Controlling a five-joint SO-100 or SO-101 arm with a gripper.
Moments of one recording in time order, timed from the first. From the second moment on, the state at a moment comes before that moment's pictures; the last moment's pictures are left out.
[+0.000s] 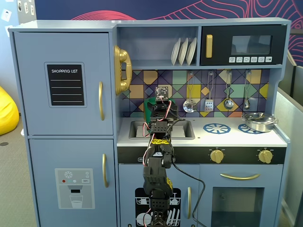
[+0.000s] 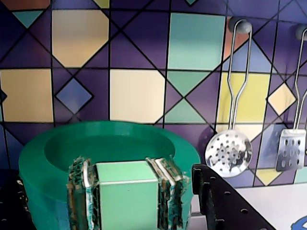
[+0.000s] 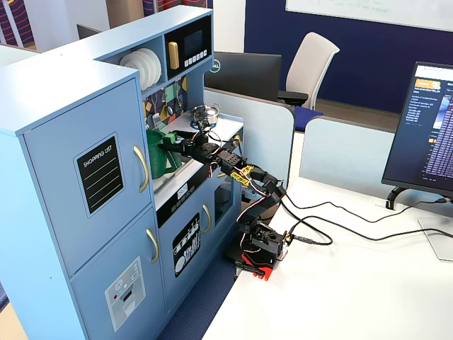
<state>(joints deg) 5.9 127.7 111.9 1.5 -96.2</state>
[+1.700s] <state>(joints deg) 15.6 126.1 111.6 -5.3 -98.3</state>
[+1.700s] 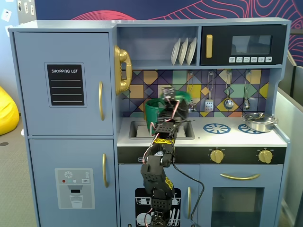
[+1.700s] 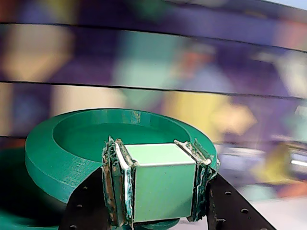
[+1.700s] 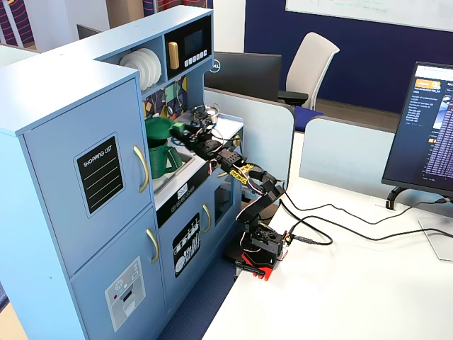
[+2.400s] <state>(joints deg) 35.6 119.6 117.1 -9.7 -94.5</state>
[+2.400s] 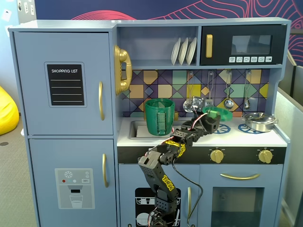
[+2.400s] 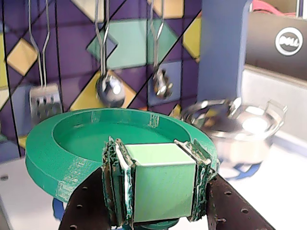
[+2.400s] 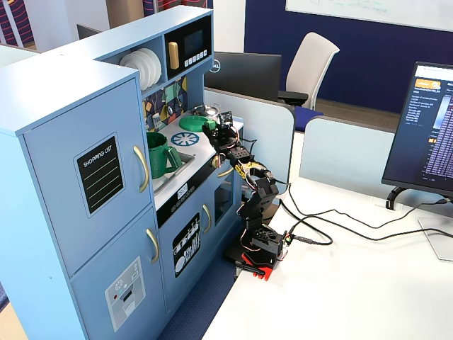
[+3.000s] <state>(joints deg) 35.6 111.5 127.9 -24.4 -95.7</state>
